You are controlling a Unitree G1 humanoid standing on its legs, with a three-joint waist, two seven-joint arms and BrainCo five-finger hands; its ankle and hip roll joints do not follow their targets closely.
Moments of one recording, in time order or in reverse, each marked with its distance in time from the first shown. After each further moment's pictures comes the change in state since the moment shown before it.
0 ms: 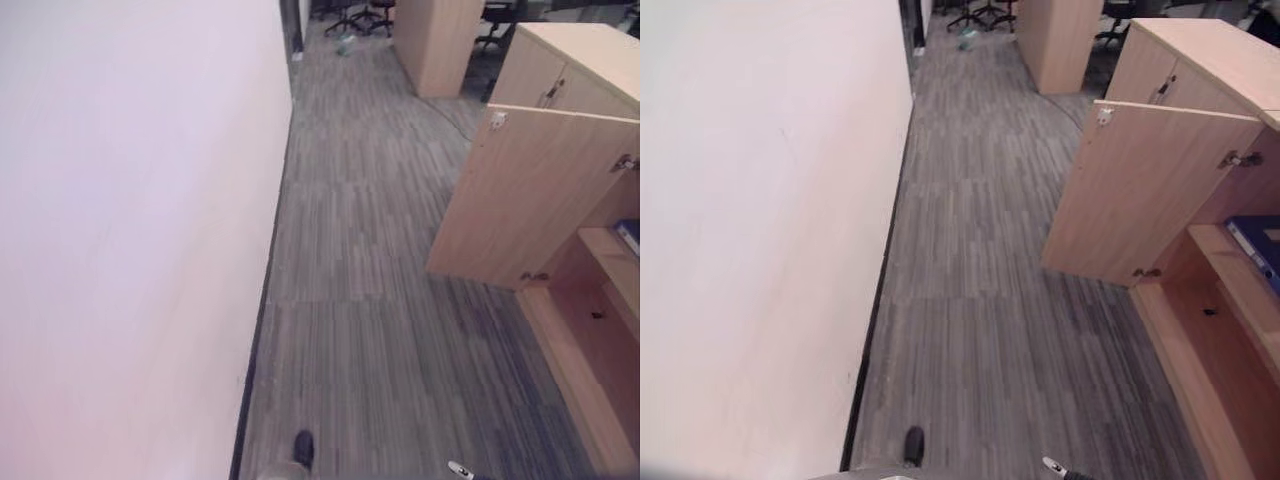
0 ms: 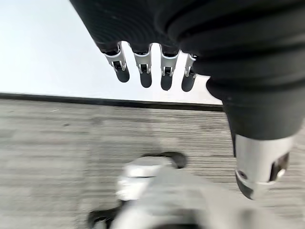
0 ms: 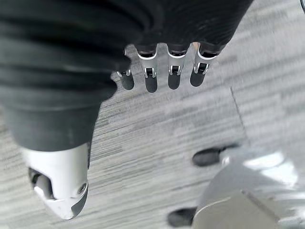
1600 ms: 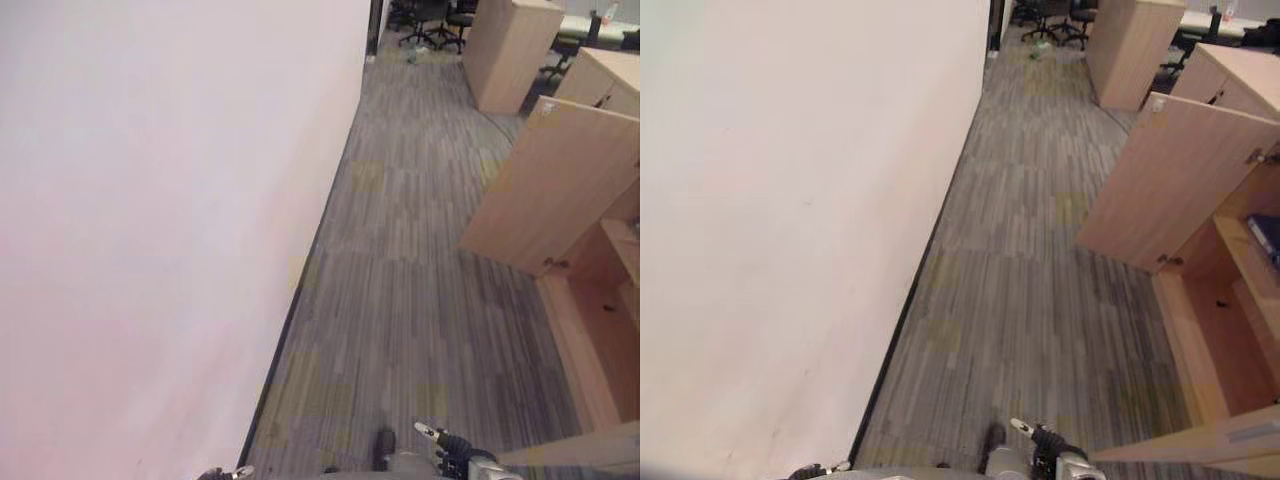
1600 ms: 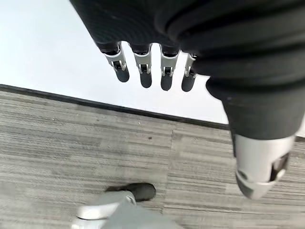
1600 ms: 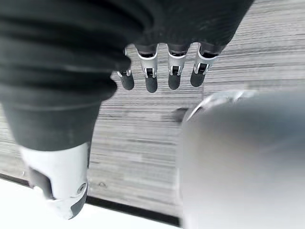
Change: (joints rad) left arm -0.010 0.029 -0.077 -0.007 0.021 0.010 0.005; right arm -0.062 0.054 0.107 -0.116 -0.003 0.001 0.010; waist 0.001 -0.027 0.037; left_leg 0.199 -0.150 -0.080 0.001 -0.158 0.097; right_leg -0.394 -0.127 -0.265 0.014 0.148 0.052
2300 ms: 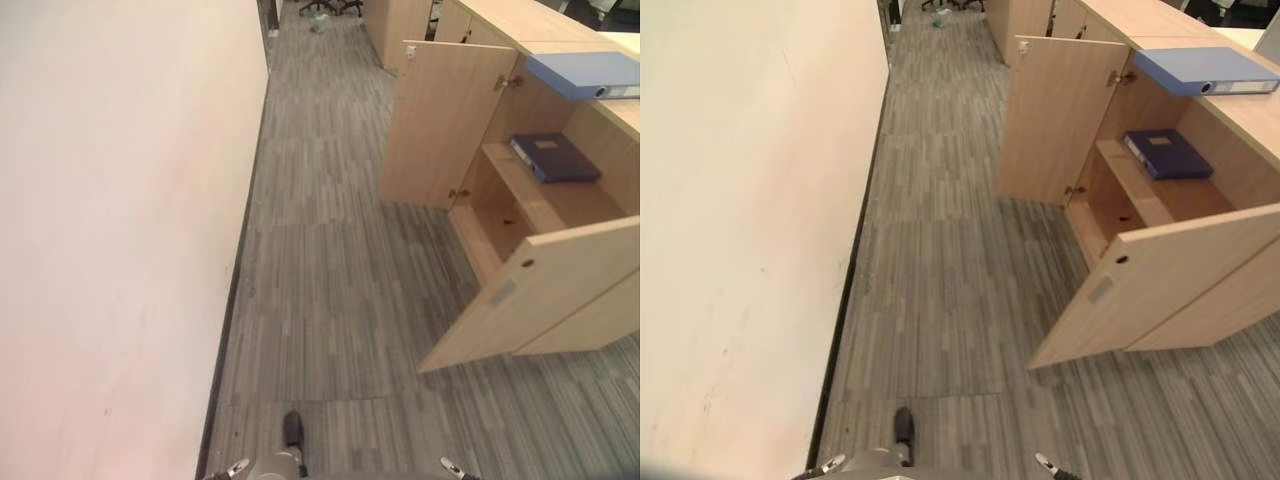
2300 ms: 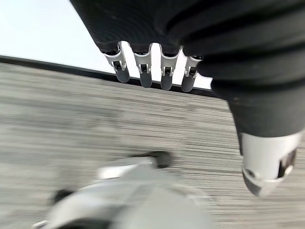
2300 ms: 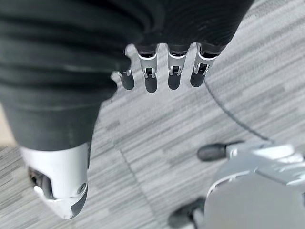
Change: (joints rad) left arm -0.012 -0.023 0.125 -0.011 -0.097 -0.018 0.005; right arm 0.056 -0.010 -0.107 0.158 0.103 0.000 -0.029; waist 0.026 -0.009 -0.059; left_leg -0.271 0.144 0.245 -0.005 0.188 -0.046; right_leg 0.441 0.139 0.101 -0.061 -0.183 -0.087
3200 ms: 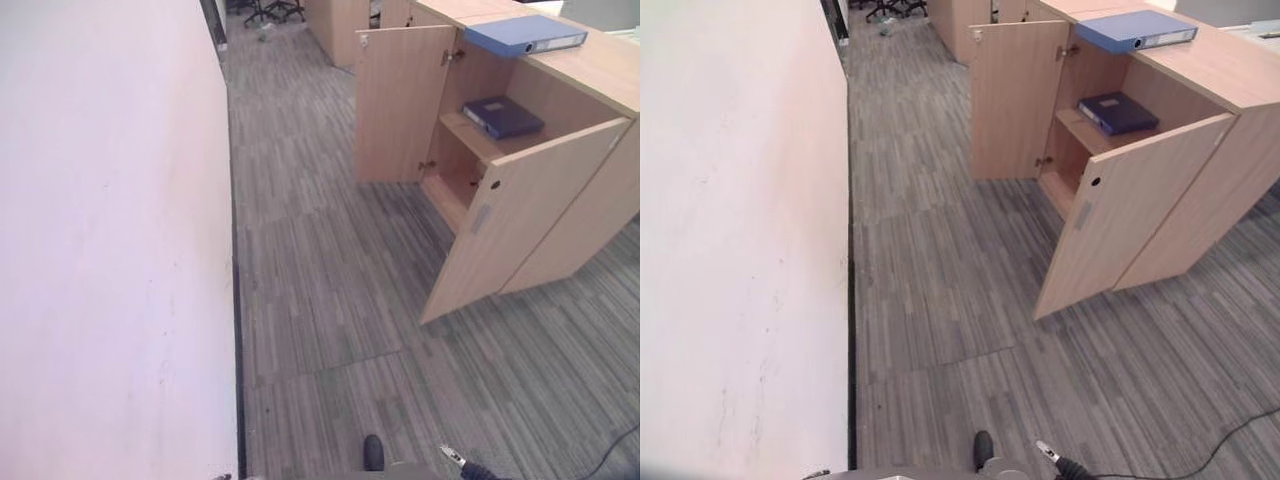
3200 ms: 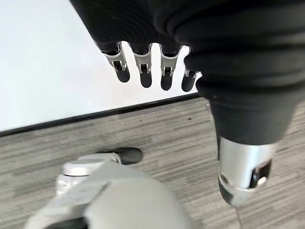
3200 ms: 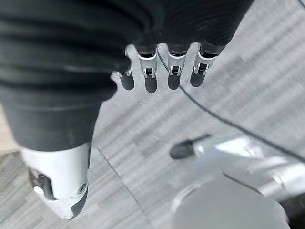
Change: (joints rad) left arm 0.011 -0.007 -0.088 0.000 0.078 0.009 -0.016; right arm -0.011 -0.037 0.007 -0.080 0.003 -0.002 0.020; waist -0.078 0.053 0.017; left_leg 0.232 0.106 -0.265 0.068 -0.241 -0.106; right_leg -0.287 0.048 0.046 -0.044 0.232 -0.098
